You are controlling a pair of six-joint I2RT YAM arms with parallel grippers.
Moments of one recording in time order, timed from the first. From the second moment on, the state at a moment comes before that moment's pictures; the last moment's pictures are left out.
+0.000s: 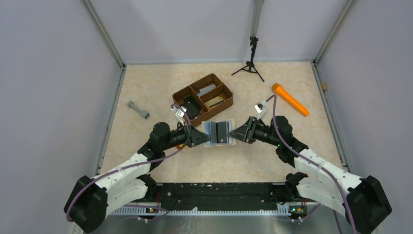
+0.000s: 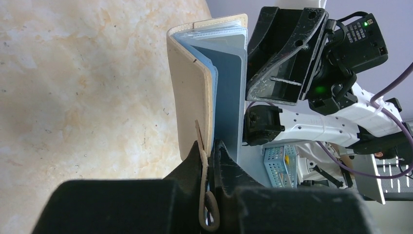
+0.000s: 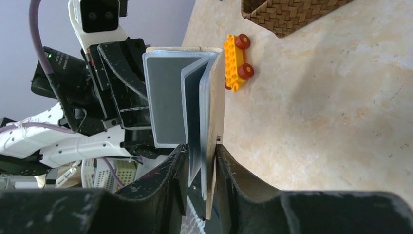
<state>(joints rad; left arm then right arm) -0.59 0.95 0.35 0.47 0.55 -1.00 0.60 0.92 0.43 0.28 -0.47 0.93</state>
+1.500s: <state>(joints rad) -0.59 0.92 0.32 0.55 0.57 -1.03 0.61 0.91 0.46 0.16 -0.47 0.88</state>
